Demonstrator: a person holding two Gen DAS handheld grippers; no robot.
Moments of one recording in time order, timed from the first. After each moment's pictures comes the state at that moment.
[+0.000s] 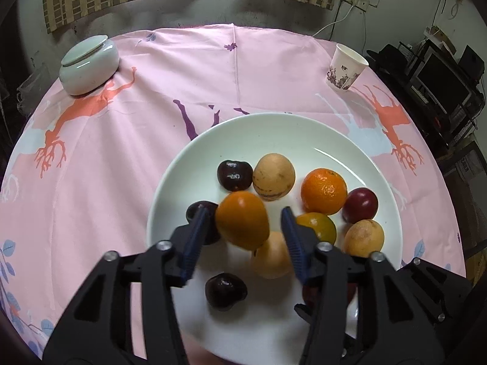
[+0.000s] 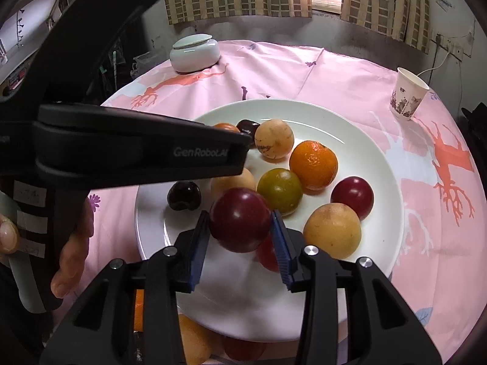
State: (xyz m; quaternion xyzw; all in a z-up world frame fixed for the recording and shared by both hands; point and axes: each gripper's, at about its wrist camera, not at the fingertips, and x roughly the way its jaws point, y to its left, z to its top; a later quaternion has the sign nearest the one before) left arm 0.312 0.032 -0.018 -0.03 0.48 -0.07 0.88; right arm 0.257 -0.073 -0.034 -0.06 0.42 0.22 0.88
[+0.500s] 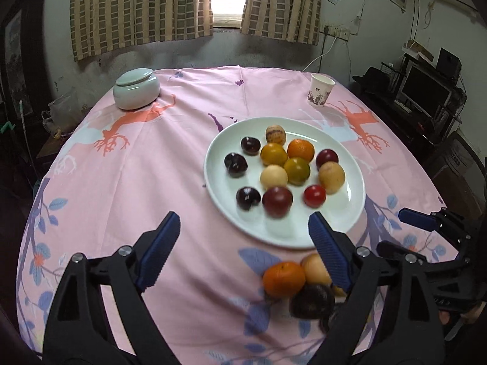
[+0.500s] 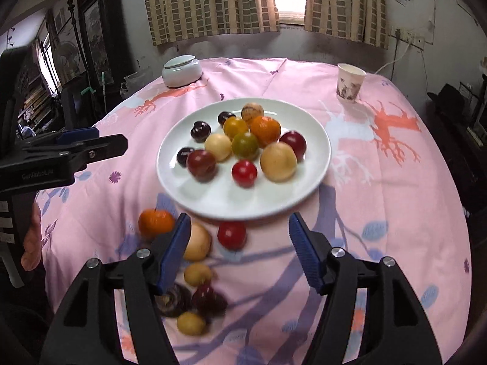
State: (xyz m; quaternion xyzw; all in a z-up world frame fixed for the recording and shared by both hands) left arm 0.136 0.065 0.023 -0.01 0.38 -0.06 0.92; right arm 0.140 -0.139 -0.006 -0.02 0.40 0.18 0.90
